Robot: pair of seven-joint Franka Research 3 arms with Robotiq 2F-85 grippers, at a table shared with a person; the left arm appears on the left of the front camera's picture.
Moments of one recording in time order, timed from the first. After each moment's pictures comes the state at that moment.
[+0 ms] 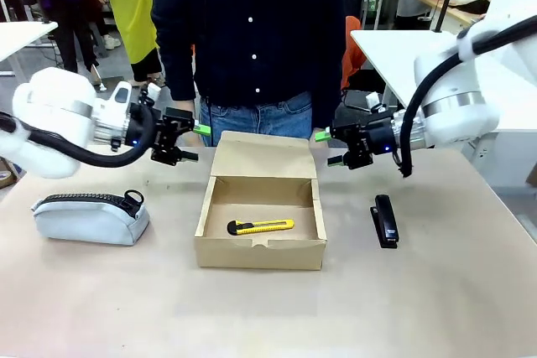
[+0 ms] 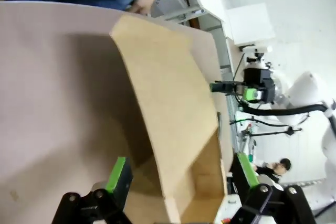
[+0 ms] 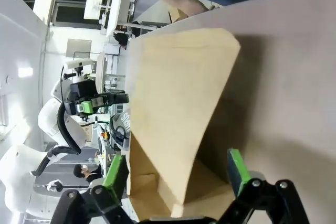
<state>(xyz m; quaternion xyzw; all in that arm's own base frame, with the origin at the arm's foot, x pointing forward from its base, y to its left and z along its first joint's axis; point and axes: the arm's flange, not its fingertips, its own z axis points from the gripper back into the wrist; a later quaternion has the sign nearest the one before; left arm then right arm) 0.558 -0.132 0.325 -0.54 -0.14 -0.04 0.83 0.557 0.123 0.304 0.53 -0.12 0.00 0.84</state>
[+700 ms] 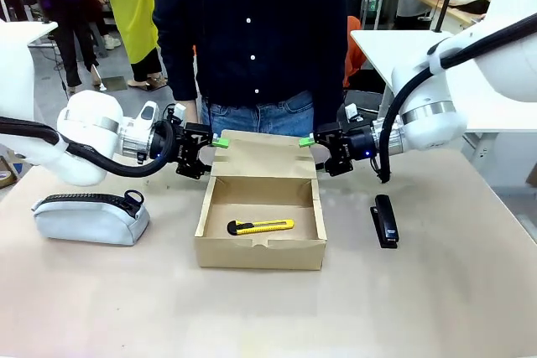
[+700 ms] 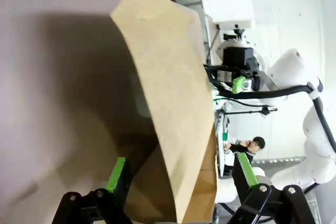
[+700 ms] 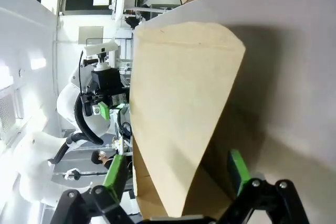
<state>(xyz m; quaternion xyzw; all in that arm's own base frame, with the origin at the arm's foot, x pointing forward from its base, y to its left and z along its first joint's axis) 0.584 -0.167 0.274 -0.60 -0.07 -0.06 0.79 0.584 0.153 0.274 0.57 -0.06 0.01 0.82</state>
